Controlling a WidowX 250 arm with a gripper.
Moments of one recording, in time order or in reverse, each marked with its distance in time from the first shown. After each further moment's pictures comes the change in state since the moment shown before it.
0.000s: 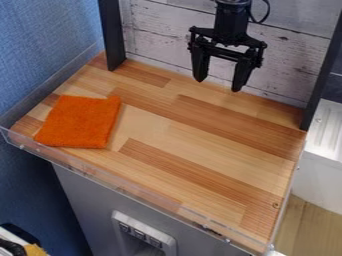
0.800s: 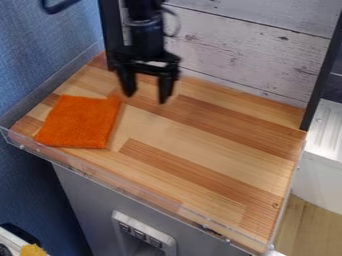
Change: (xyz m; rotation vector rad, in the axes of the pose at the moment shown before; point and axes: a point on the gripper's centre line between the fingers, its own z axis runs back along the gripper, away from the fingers) arm -0.056 0.095 -0.019 -0.034 -0.109 0.117
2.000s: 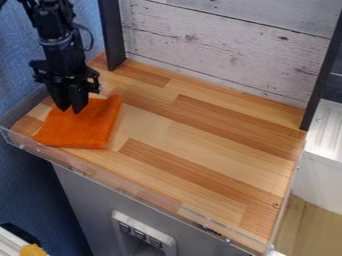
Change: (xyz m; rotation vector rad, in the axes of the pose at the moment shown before) arm -0.043 0.095 -0.016 0.068 -0.009 0.085
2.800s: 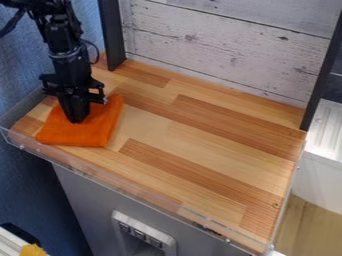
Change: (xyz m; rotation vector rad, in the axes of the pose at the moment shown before) arm 0.007 -0.001 -0.025 -0.045 0.083 -0.010
